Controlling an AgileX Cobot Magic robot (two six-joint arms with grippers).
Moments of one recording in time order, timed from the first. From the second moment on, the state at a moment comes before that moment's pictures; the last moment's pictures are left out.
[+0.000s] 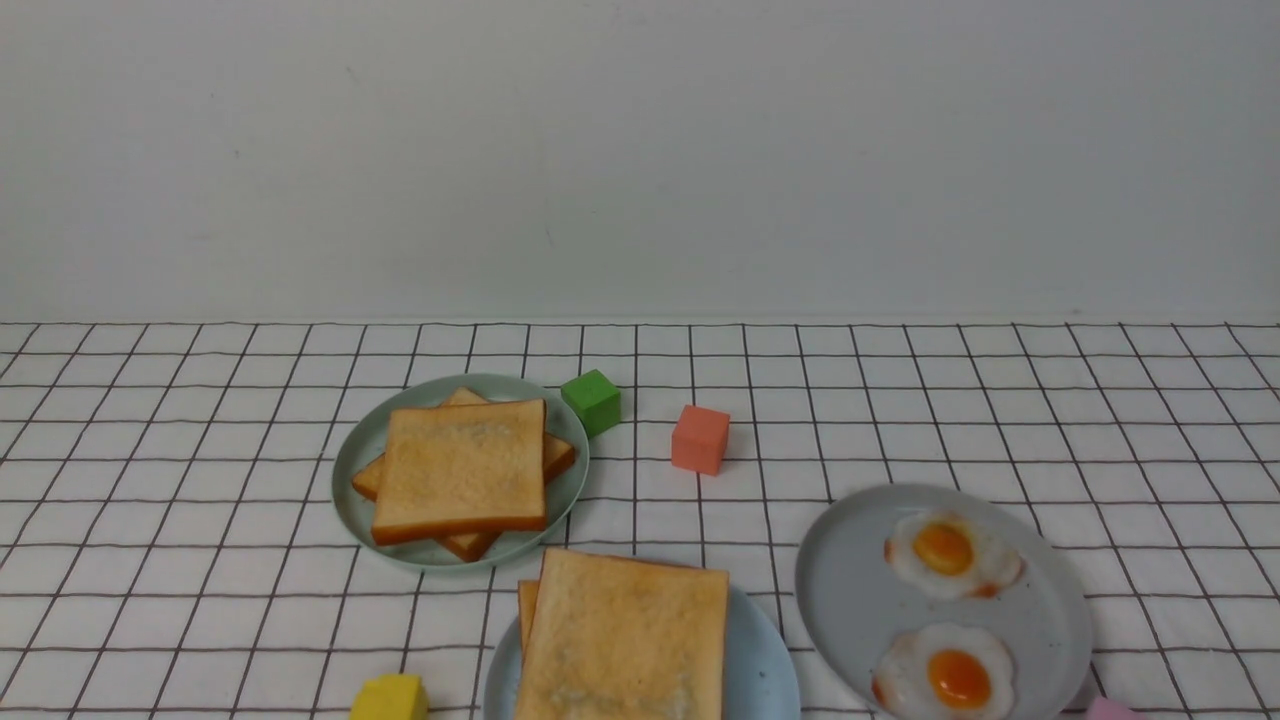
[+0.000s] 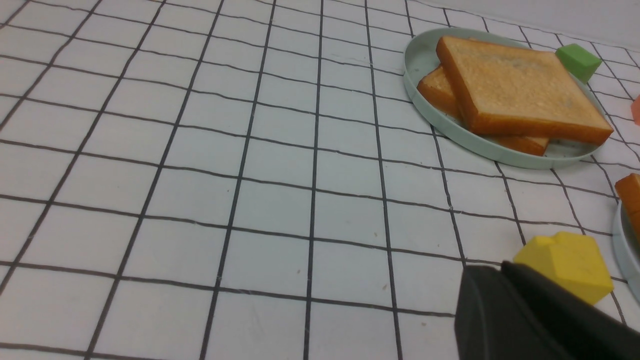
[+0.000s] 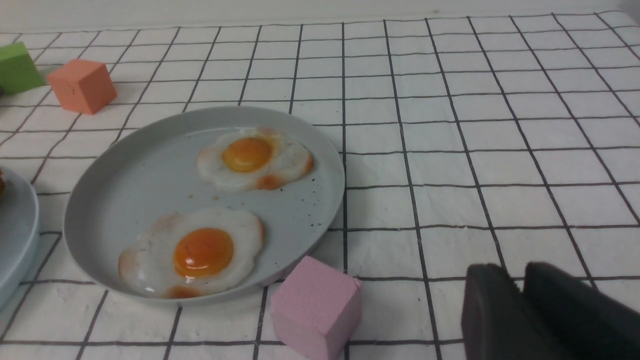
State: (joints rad) right arm 0.06 -0.01 0.02 -0.08 0.39 0.12; left arm -0.14 -0.01 0.03 0.13 0.39 -0.38
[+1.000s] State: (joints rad) right arm 0.06 -0.01 0.02 -0.09 0.39 0.12; left arm -0.14 -0.01 0.03 0.13 0.39 -0.38
